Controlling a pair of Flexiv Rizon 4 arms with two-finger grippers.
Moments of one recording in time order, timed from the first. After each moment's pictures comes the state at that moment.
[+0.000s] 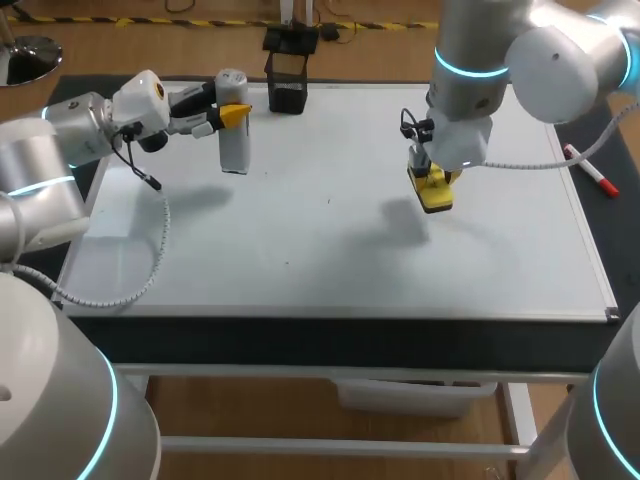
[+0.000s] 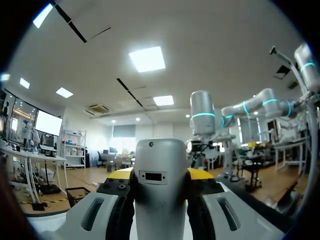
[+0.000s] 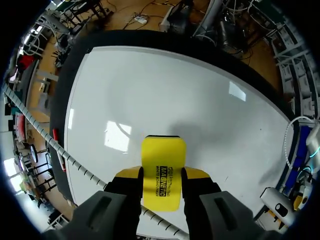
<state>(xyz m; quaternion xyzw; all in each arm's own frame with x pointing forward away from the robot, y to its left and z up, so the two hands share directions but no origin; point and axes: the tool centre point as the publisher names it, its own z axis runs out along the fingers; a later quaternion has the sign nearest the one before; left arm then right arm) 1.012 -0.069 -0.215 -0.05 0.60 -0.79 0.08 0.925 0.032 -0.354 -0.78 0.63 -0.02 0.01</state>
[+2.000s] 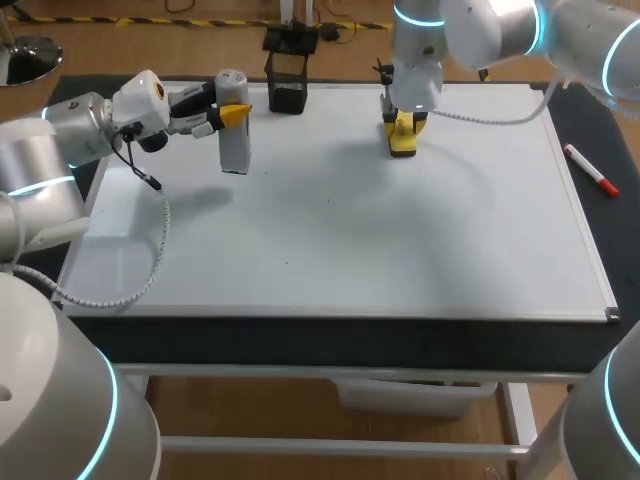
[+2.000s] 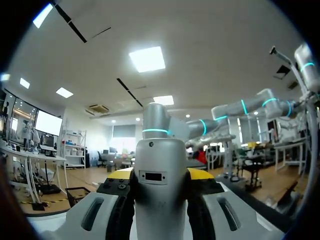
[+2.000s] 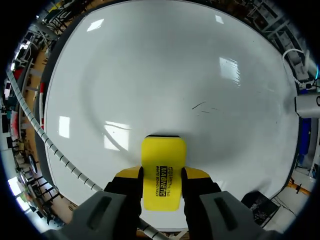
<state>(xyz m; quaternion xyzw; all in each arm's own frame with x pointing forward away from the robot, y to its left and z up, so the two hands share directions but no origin) 1.012 -0.069 -0.215 -0.05 0.60 -0.79 0.08 1.126 0.056 -0.414 -0.73 0.68 -0.01 0.00</state>
